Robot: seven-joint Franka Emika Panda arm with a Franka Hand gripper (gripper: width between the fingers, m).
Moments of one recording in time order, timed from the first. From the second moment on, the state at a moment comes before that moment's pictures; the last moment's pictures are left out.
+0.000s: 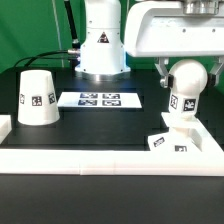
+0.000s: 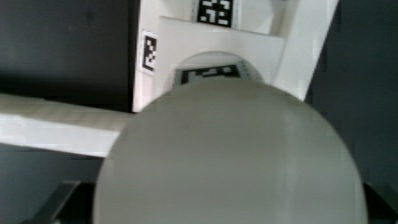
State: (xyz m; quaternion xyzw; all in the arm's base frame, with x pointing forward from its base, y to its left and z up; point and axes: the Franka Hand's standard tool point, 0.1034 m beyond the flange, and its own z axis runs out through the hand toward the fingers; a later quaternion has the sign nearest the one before) arm 0.615 0.108 0.123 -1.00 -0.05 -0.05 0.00
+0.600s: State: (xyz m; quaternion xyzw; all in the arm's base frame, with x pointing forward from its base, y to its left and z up) arm 0.612 0.097 0.120 -0.98 0.19 -0.05 0.02
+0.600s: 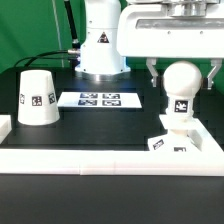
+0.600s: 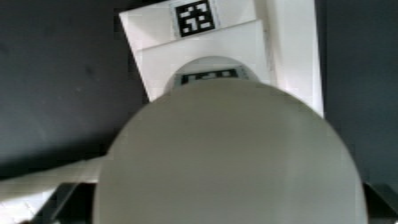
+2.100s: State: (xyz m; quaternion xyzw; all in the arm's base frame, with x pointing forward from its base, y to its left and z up) arm 0.607 0.109 0.117 -0.93 0.37 -0.01 0.06
